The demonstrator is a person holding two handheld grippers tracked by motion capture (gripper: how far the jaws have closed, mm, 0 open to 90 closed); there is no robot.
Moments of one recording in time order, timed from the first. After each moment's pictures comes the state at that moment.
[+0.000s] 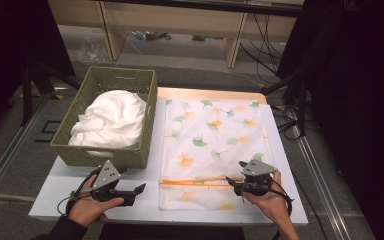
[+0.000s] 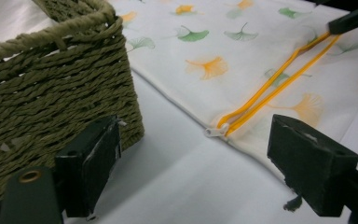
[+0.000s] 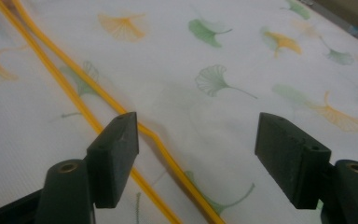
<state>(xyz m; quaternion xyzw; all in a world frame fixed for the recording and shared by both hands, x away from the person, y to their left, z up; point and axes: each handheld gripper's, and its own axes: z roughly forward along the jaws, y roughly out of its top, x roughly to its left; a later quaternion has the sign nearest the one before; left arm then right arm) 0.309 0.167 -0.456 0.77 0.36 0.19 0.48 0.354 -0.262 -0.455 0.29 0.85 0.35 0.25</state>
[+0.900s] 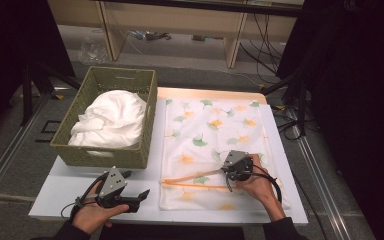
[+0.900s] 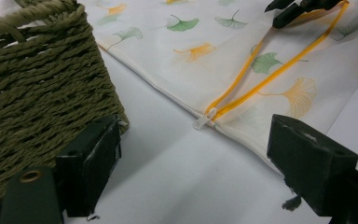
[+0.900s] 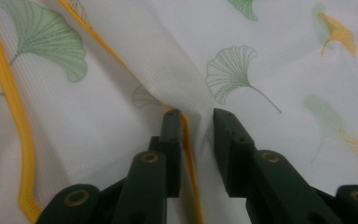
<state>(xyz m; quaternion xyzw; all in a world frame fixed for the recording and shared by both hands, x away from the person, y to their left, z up) 0.297 0.154 -0.460 0.79 0.35 0.20 0.46 0.405 -0.231 -0.471 0.21 0.92 0.23 0.23</state>
